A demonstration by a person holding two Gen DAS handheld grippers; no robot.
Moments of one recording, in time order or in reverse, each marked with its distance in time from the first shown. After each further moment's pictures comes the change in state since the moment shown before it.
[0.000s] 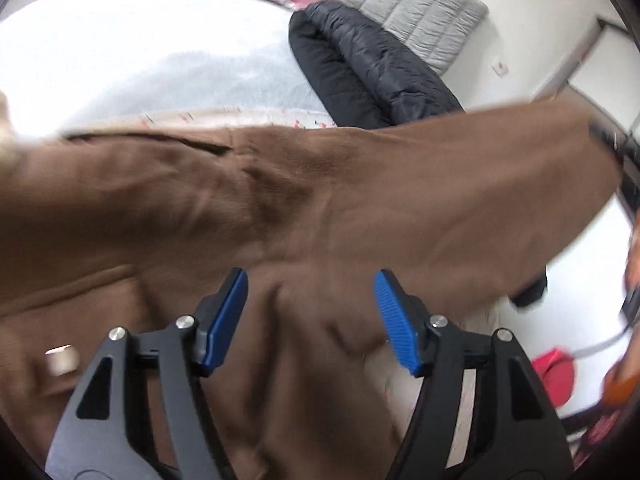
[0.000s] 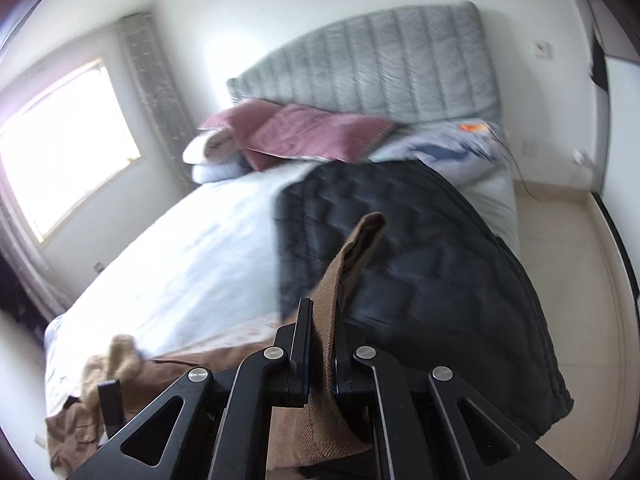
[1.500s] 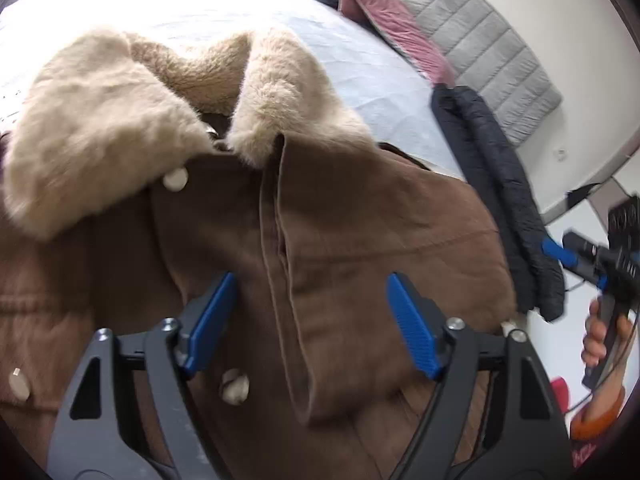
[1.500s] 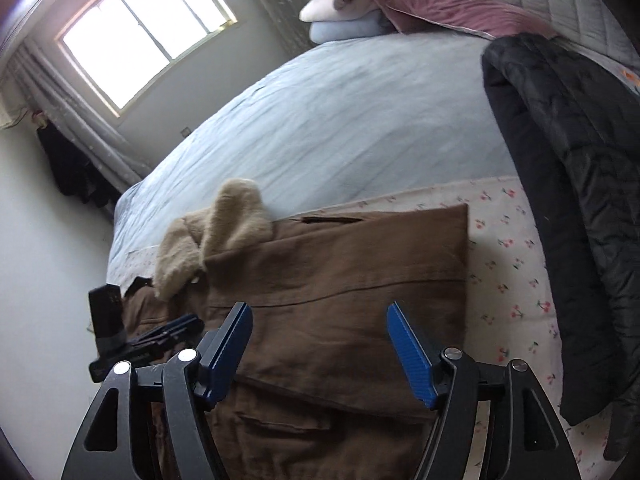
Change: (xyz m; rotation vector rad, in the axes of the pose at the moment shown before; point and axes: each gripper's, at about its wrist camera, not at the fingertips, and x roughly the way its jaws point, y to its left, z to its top) left arm -0.105 0.198 -0.051 -0.305 -0.096 0.149; right arm 0.159 0.158 -0.130 -0.109 0.480 0.269
